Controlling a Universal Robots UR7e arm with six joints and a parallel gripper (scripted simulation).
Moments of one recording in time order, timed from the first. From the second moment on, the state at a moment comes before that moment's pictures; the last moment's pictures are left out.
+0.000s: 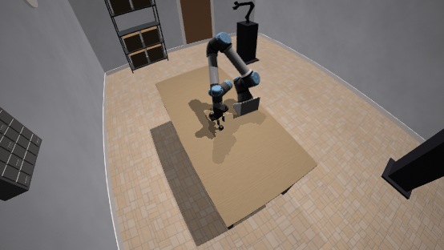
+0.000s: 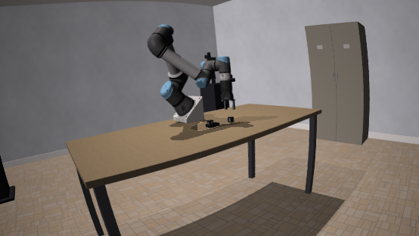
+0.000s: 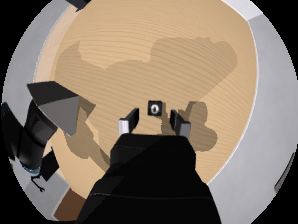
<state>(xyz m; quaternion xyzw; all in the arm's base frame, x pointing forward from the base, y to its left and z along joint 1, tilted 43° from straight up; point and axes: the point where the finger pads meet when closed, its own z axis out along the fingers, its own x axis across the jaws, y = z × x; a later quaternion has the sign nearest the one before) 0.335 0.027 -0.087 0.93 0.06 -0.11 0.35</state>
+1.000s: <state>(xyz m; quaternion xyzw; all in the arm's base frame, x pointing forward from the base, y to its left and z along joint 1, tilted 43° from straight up) 0.336 0.030 -0.088 0.93 -0.02 -0.08 0.36</state>
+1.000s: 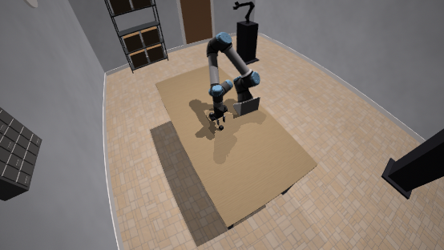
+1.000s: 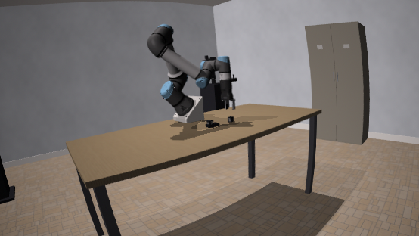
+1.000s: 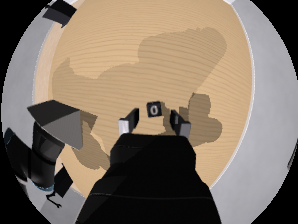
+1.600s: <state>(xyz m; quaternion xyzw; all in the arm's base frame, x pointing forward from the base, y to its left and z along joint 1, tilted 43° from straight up) 0.339 0.034 -0.089 0.90 -0.23 0.00 0.37</state>
